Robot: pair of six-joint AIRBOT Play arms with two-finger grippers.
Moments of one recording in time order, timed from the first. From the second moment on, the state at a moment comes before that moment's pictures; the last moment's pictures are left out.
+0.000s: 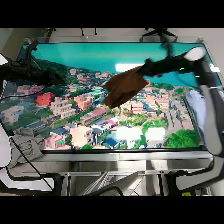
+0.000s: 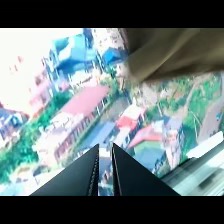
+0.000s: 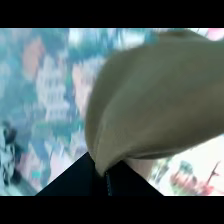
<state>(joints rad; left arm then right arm) 0.13 -1.55 1.70 0.87 -1.51 -1.27 -0.03 -1.60 1.81 -0.69 1.27 1.36</state>
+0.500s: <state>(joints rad) 0.13 -1.55 1.70 0.87 -1.52 -1.31 -0.55 -1.39 1.84 -0.67 1.24 1.37</state>
